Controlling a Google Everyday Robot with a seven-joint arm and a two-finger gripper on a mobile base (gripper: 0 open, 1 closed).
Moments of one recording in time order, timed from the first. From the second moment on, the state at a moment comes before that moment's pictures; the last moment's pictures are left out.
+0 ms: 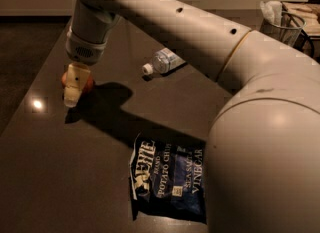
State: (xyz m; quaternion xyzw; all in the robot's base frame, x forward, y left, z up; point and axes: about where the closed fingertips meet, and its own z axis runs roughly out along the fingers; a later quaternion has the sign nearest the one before) arm 0.585 0.203 0.869 -0.71 0.66 0.17 0.18
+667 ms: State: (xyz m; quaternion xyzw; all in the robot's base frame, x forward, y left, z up) arm 0.587 0.219 0.864 -0.72 0.65 0.17 0.17
